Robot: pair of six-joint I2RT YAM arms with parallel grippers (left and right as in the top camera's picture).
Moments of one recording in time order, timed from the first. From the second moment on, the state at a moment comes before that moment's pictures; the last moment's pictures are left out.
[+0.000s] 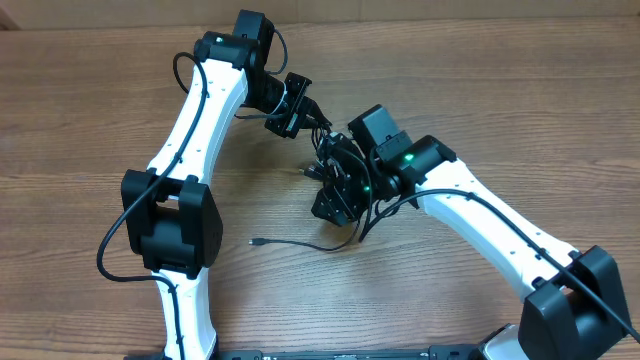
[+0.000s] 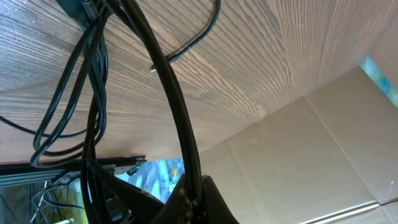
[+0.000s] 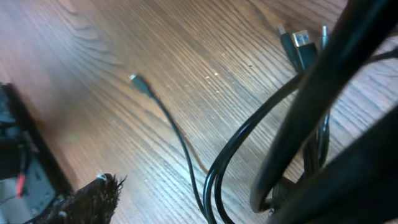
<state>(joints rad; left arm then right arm) -0.24 2.16 2.01 -1.26 0.82 -1.20 0.60 1.67 1.28 -0.79 -0.42 -0.04</state>
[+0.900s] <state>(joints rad) -0.24 2.16 2.01 -1.28 0.77 -1.23 0.71 1.49 1.27 -0.77 -0.32 0.03</state>
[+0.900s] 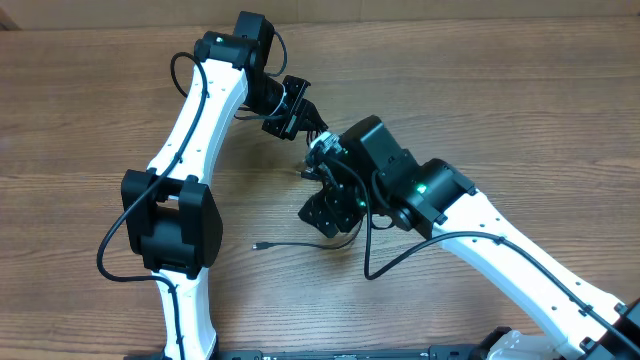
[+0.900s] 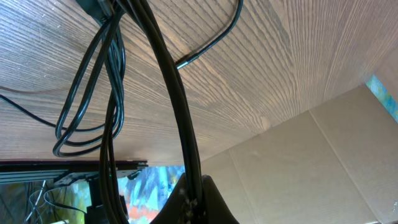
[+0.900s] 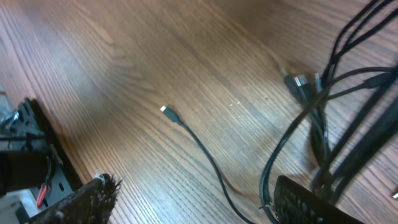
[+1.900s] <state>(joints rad) -0.25 2.16 2.01 -1.28 0.79 -1.23 0.72 1.77 1.13 -0.56 -0.19 -0.10</state>
